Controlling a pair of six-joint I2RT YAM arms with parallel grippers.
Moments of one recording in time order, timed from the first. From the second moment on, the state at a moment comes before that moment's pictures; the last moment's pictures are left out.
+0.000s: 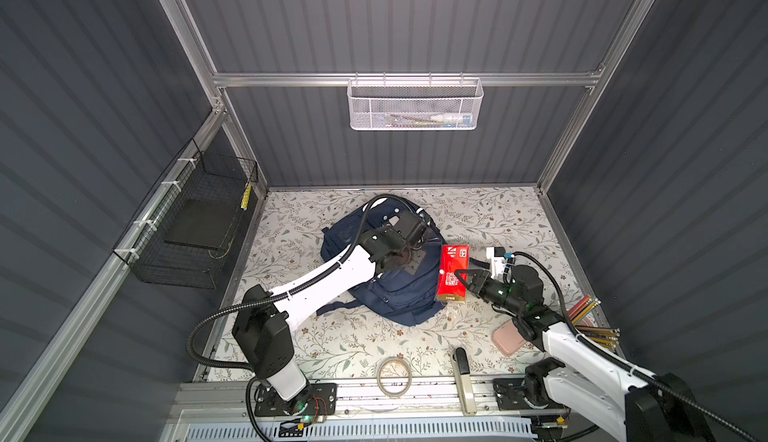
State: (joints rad) left arm -0.85 1.64 1.48 -0.74 -0.14 -0.17; right arm 0.37 1.02 0.29 0.39 -0.45 1.00
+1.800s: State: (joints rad) left arm -0.76 1.60 1.25 -0.34 0.19 -0.57; right arm 0.61 1.39 0.59 0.29 -0.10 0.85
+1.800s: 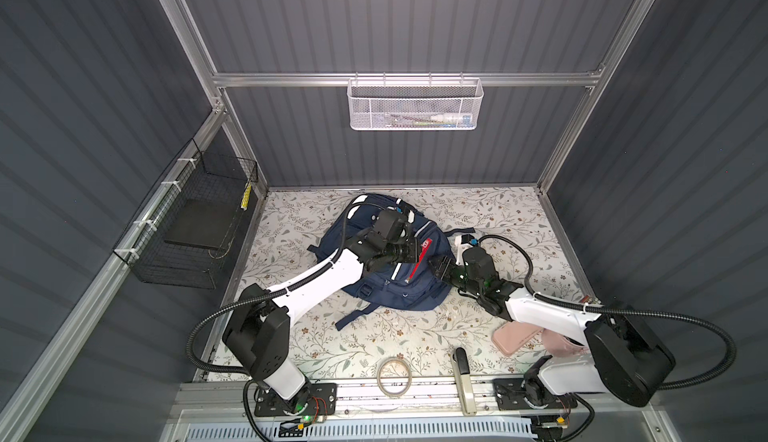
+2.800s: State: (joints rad) left arm -0.74 1.48 1.14 -0.25 0.27 -0.69; right arm 0.63 1.21 0.59 0.04 -0.01 0.80
